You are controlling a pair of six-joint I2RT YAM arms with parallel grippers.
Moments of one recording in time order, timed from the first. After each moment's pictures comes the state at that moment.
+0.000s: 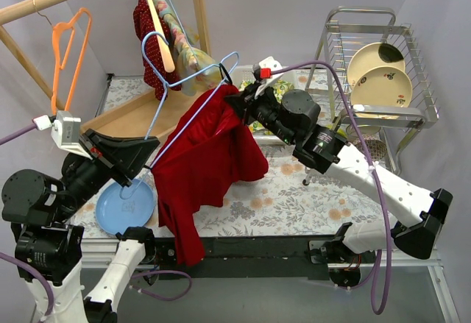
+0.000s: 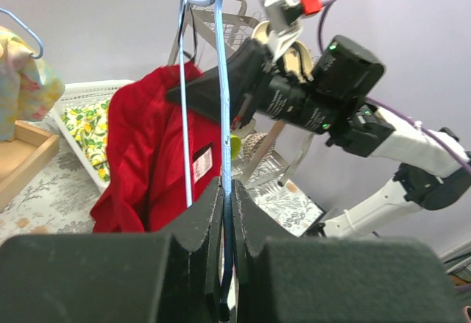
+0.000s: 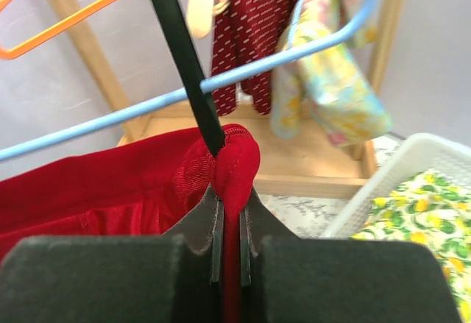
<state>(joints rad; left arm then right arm) -0.11 0.63 1.52 -0.68 0.62 -0.53 0.95 1.30 1.36 -0.01 0.11 0.16</state>
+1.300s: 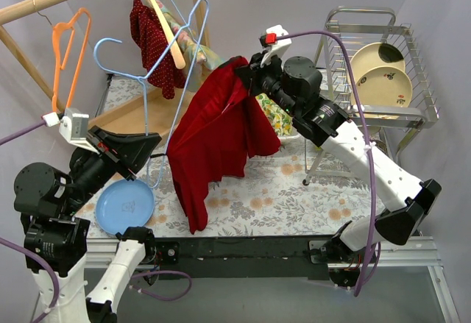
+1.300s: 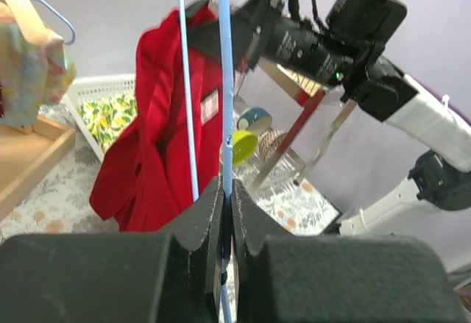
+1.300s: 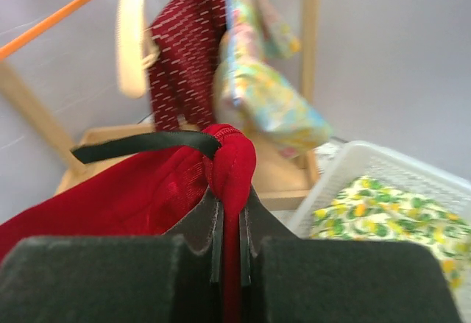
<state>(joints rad) -0.12 0.62 1.44 -0.67 0.59 -0.48 0.80 1.45 1.63 -0.16 0.18 0.13</state>
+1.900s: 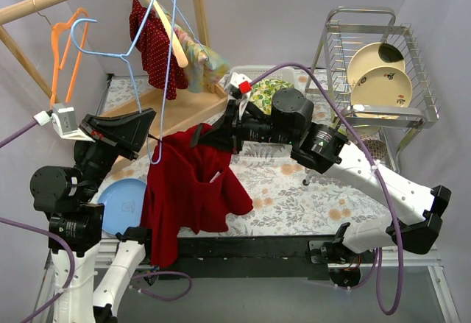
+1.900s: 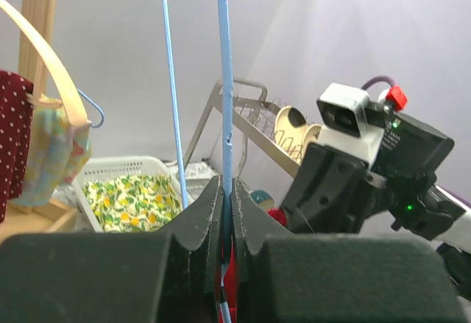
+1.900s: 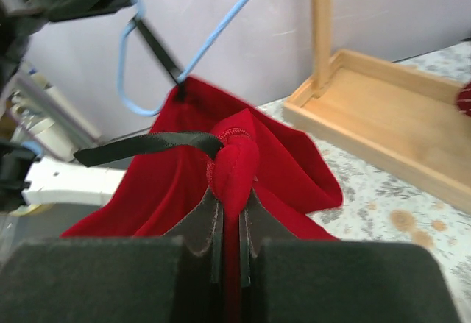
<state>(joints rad) -0.12 0.58 1.20 -0.19 0.44 -0.65 1.03 1.33 1.51 -0.19 -0.39 0.24</state>
